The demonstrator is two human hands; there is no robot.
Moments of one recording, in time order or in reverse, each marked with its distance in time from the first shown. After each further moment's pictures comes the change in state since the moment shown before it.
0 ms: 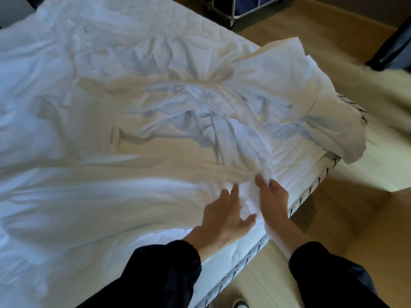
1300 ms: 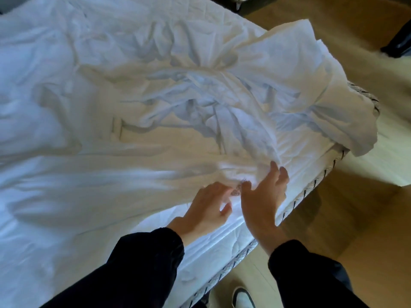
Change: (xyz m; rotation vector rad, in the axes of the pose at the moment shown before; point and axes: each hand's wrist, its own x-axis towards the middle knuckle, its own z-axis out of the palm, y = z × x) left_hand -0.001 -0.058 0.010 -0.113 0.113 0.218; right_hand -0.028 0.006 0.024 -0.542 0.156 -0.328
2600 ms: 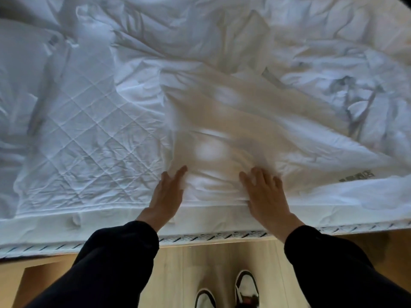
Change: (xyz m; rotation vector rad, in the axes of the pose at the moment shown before) left_hand -0.333 -0.105 -0.004 0.061 0.467 -0.955; right_hand -0.180 0.027 0.094 -0.940 -0.530 -1.312
